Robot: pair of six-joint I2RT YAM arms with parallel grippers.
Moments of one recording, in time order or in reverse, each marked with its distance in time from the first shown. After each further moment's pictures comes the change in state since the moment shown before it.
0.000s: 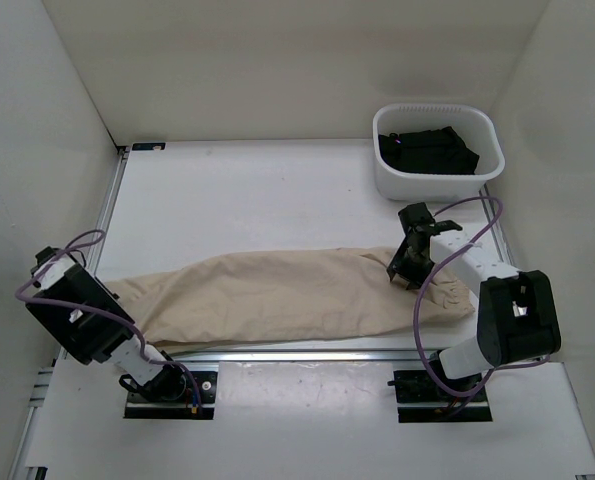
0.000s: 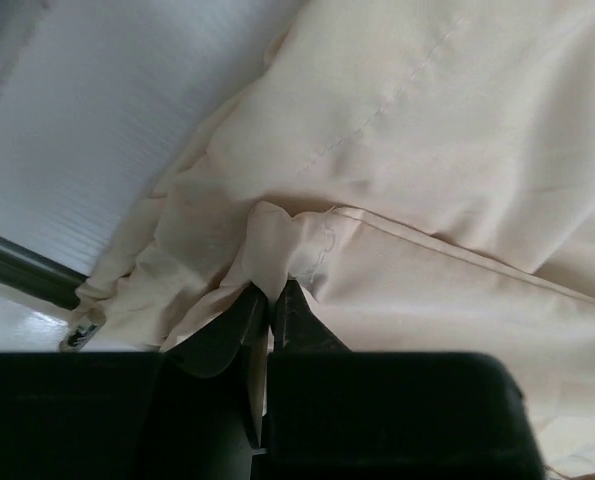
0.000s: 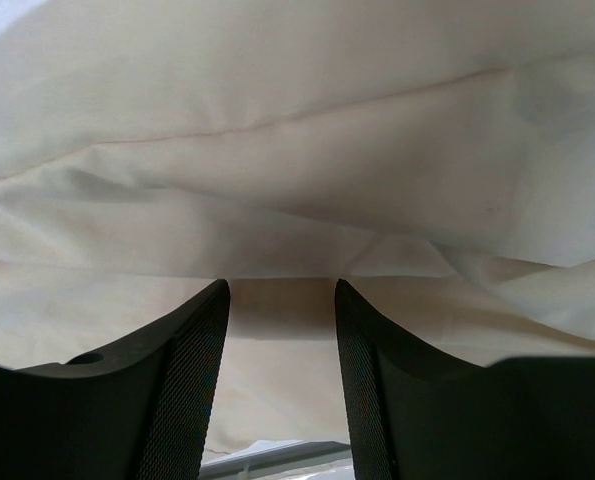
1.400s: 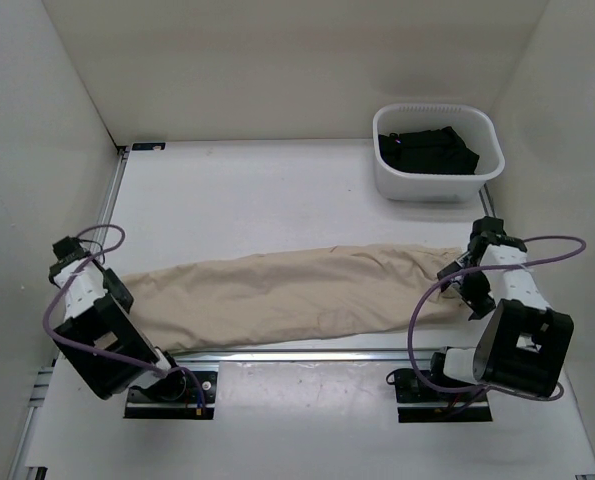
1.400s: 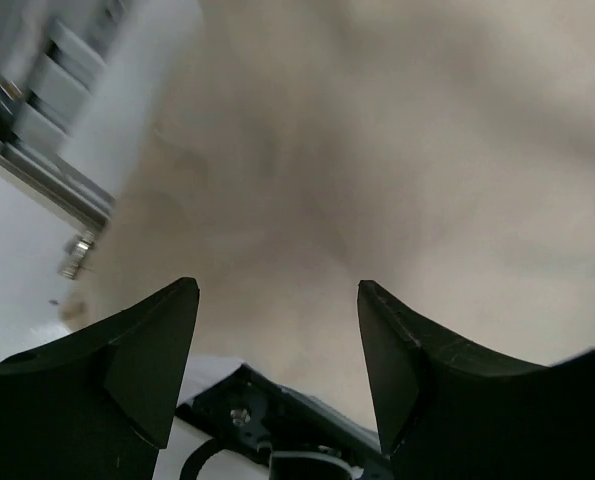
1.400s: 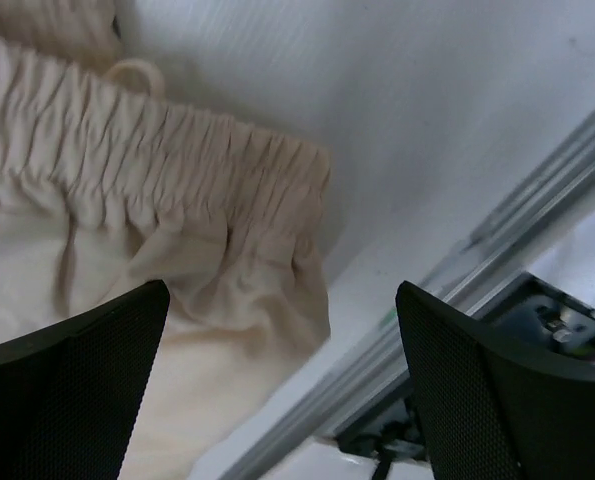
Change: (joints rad) left arm -0.139 -0.272 -0.045 0.013 -0.198 0.001; right arm -0.472 -0.167 -0.046 -0.229 0.117 -0.053
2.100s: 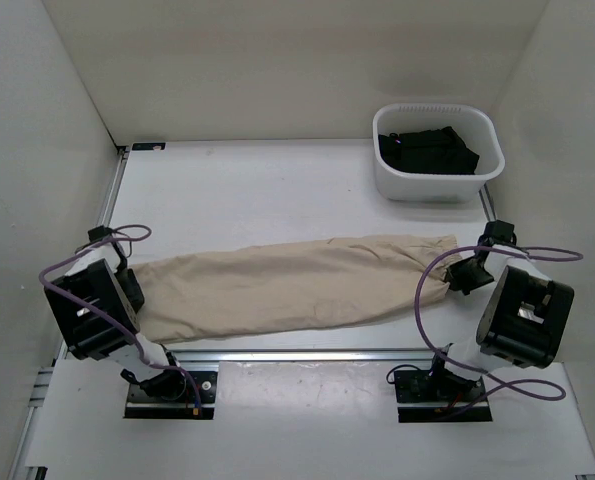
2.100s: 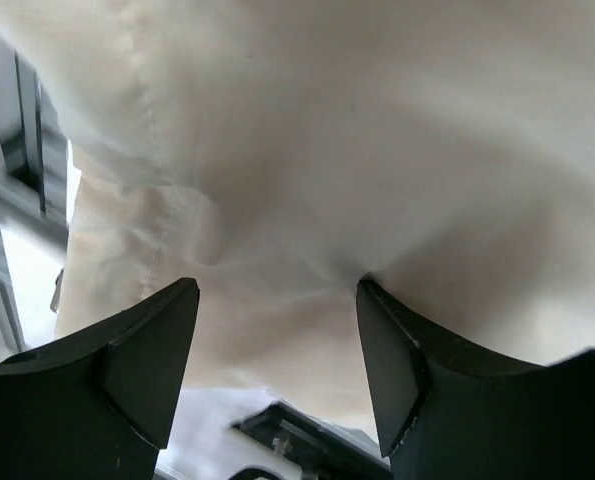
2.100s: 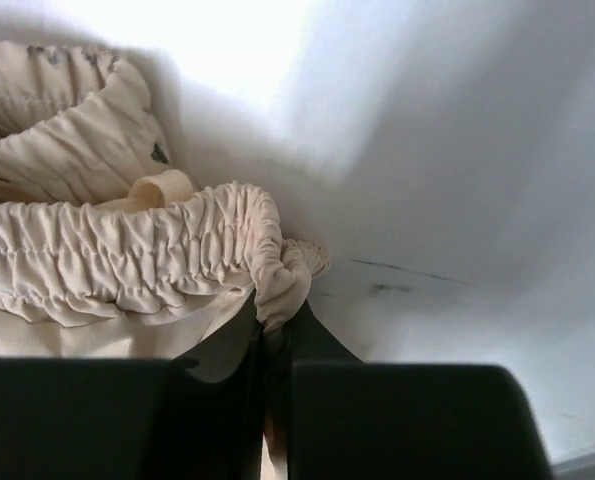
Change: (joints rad) left arm -0.187 0.254 -0.034 0.084 -0.201 0.034; right arm -0.150 0.192 -0.087 0.430 -0.303 0.092
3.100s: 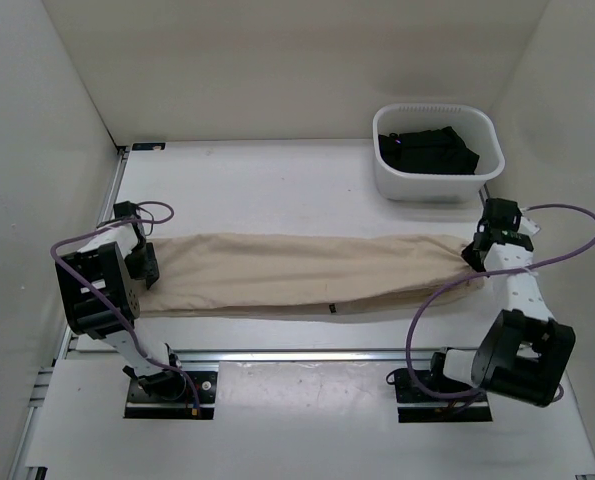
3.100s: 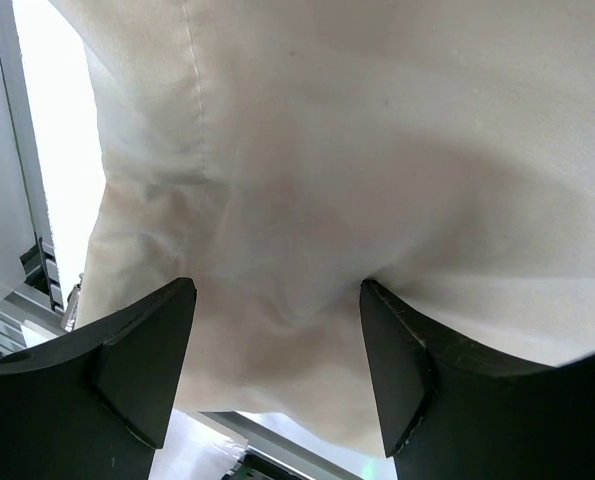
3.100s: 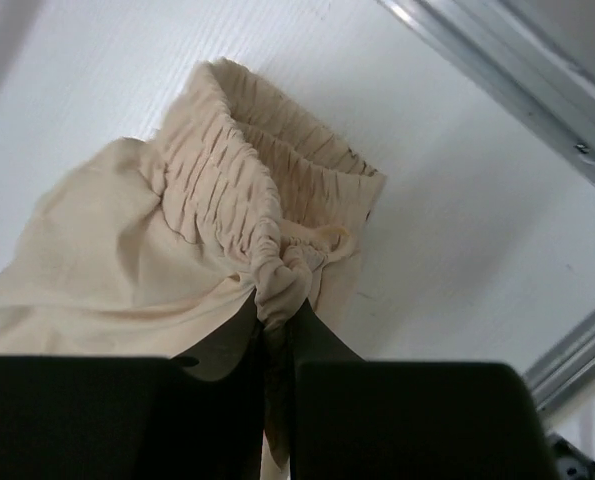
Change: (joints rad) left arm -0.202 0.132 0.148 0.080 0.003 -0.008; right arm 0.145 -0.260 0.142 -0.124 0.397 -0.212
